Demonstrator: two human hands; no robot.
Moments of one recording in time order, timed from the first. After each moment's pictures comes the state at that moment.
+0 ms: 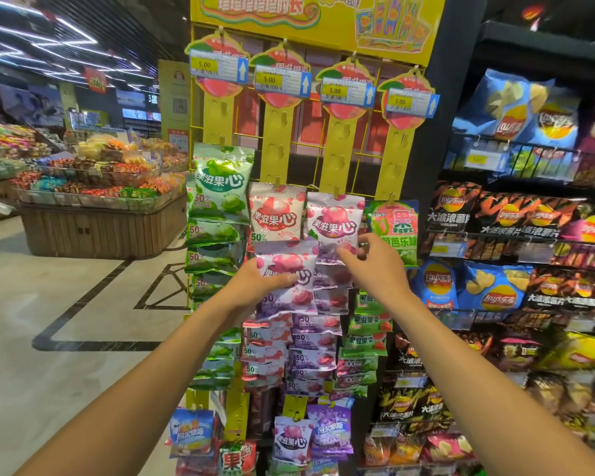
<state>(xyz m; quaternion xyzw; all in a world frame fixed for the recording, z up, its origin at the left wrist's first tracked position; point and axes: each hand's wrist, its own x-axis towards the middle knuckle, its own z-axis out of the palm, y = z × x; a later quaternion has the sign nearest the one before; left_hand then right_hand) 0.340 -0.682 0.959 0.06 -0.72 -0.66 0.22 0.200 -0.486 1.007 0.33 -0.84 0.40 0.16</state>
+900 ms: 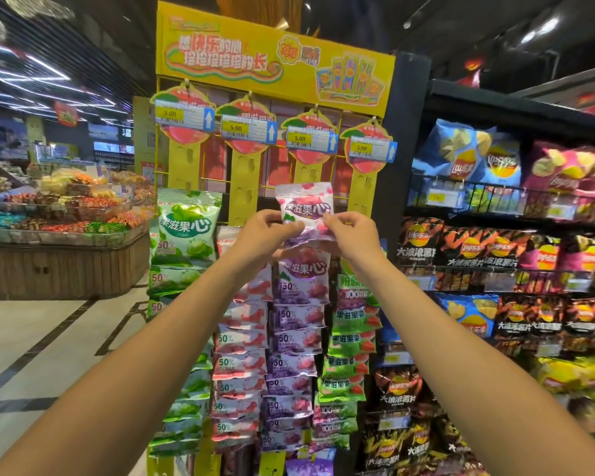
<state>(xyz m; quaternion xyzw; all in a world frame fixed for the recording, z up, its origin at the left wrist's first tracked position) 0.270 -0.662 1.098 0.05 -0.69 -0.66 0.30 0.153 -0.520 1.104 0.28 -0.70 0.65 0.06</state>
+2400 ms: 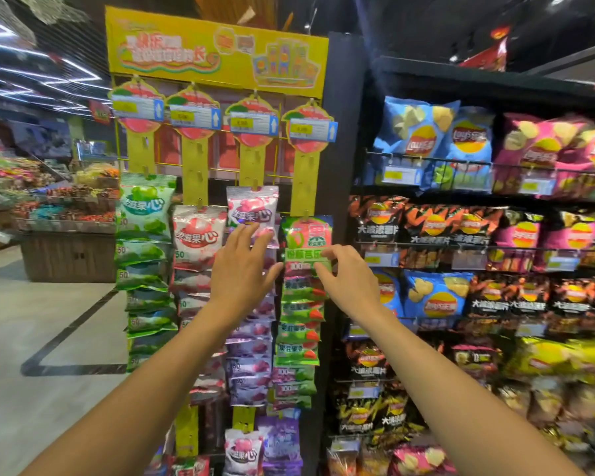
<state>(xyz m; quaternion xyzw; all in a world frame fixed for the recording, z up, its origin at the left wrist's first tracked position) 0.273 -0.547 1.015 0.19 -0.88 0.04 0.43 0.136 -0.375 1.015 0.40 -0.82 0.36 0.22</state>
